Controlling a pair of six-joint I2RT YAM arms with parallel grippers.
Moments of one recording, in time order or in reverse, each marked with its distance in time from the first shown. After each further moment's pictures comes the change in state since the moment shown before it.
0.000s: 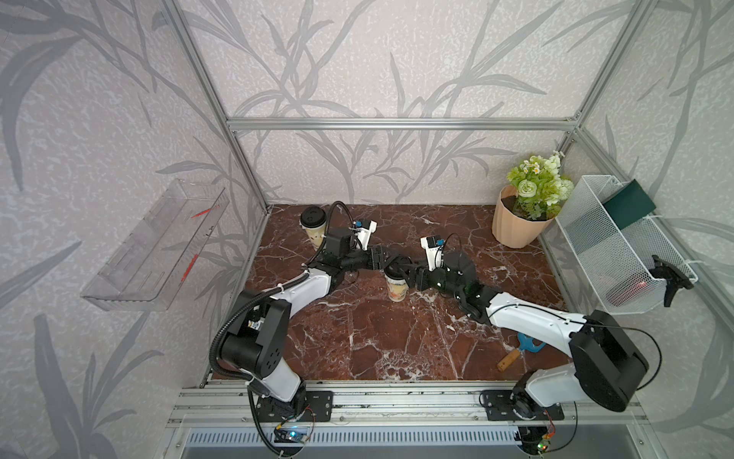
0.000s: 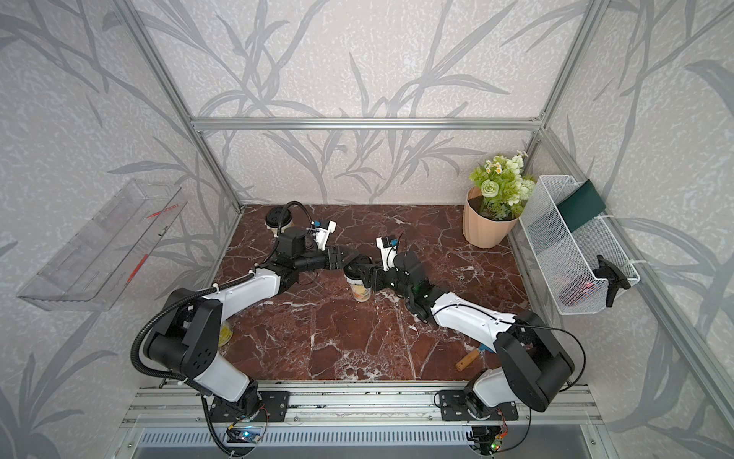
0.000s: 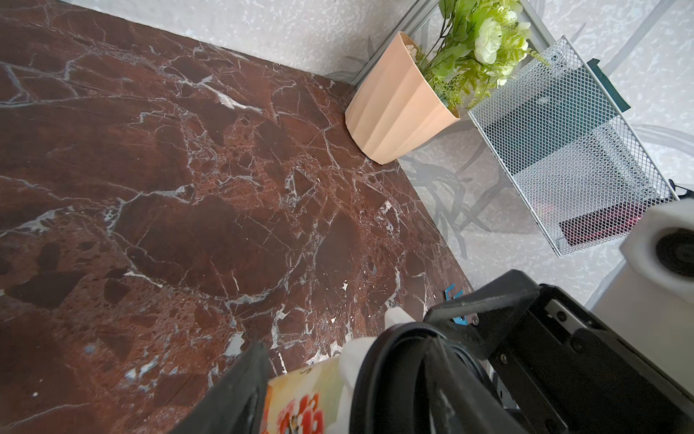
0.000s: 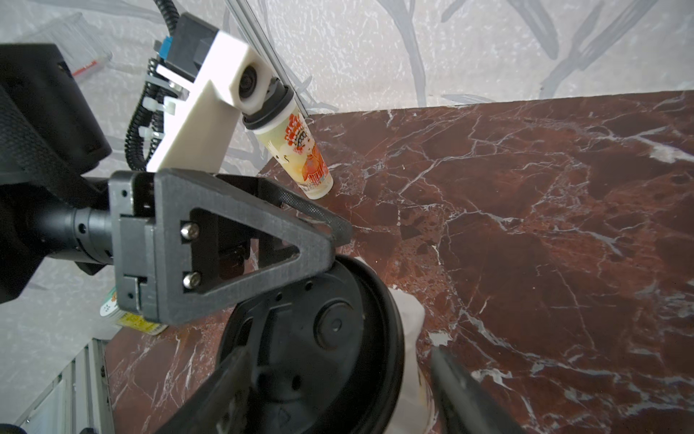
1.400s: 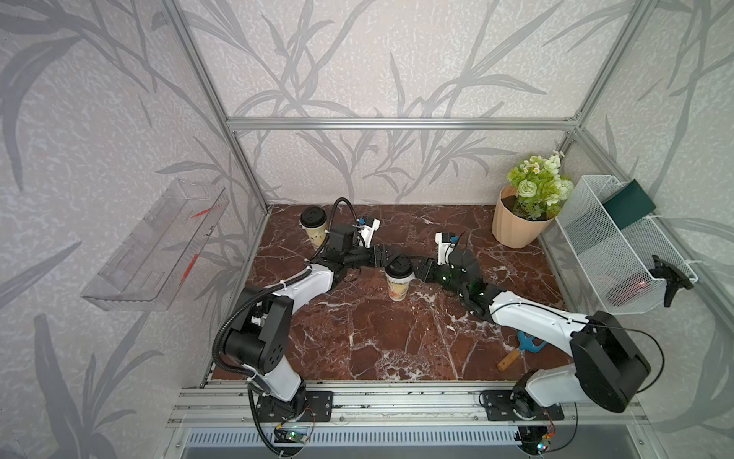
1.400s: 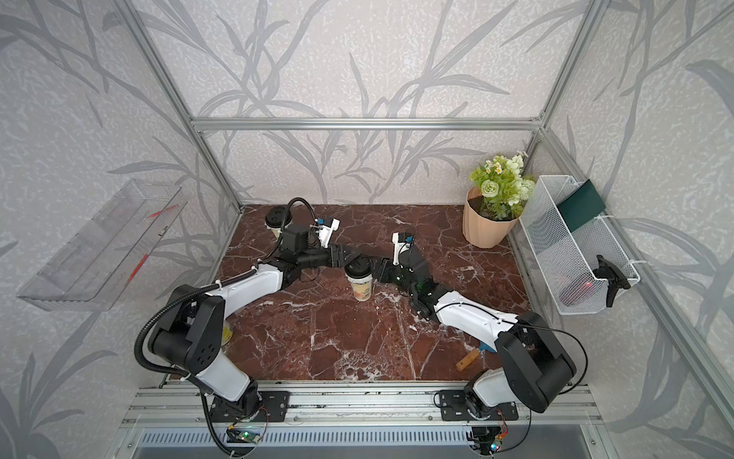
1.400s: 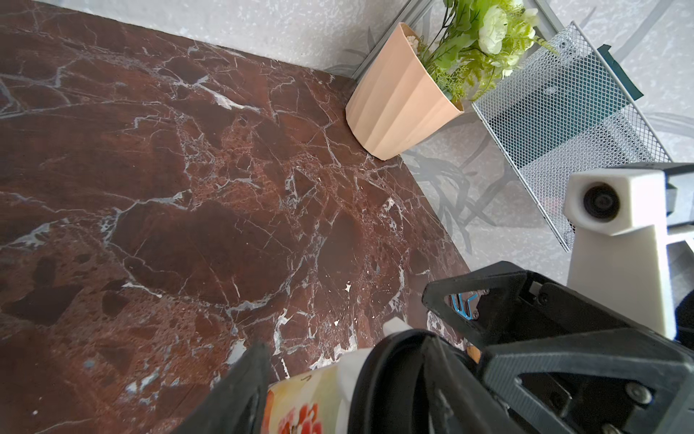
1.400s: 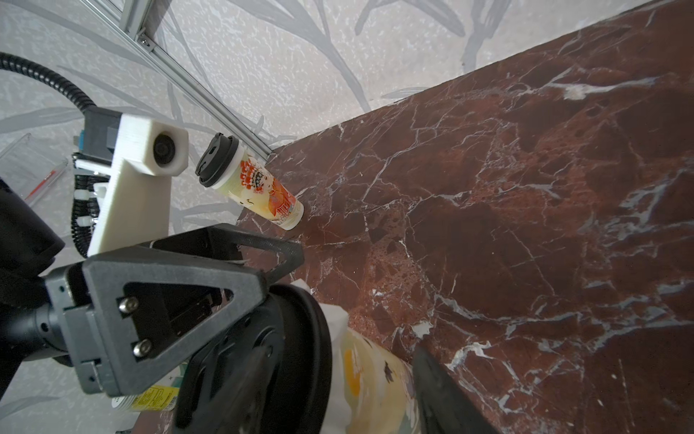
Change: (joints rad) left arm -0.010 0.029 0.053 -0.055 -0.006 0.037; right arm -0.045 -0.012 0.013 -0.037 0.092 0.237
